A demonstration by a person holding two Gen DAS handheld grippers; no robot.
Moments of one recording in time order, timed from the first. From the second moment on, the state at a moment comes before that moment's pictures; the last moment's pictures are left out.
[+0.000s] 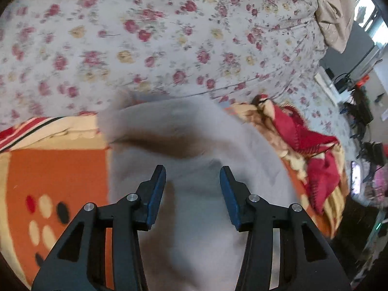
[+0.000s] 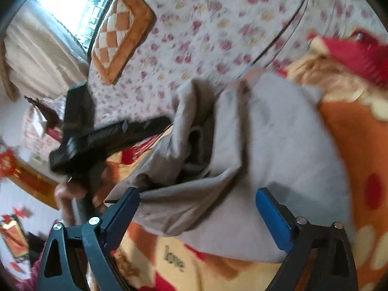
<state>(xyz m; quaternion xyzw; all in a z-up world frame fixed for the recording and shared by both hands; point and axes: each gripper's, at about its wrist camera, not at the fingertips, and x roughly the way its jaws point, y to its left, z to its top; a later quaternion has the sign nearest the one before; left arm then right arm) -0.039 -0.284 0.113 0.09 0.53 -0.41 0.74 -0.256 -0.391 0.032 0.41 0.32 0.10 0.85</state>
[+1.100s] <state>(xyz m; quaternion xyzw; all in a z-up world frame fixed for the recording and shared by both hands) -0.157 -0.212 0.073 0.01 0.56 -0.47 0.68 -0.174 -0.384 0.033 0.36 0.38 0.17 0.84</state>
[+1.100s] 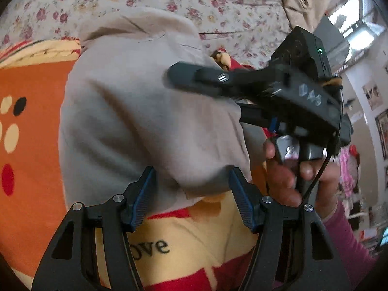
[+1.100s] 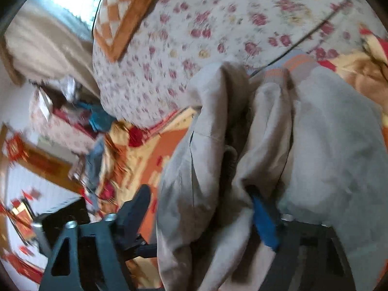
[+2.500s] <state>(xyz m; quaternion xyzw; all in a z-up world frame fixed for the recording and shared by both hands) -0.100 -0.254 0.067 0.06 0.51 -0.38 0.77 -0.174 -0.434 0.089 0.20 0.35 -0.03 0.91</state>
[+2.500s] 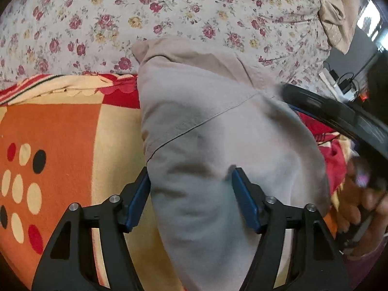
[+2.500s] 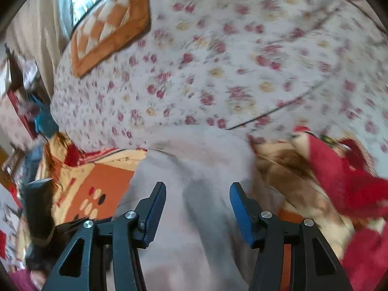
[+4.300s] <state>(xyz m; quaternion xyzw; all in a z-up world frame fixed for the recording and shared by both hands) -0.156 -0.231 0.043 0.11 0.51 -0.39 0.75 -0.229 -0.441 0.013 0.28 0.39 -0.09 0.87</state>
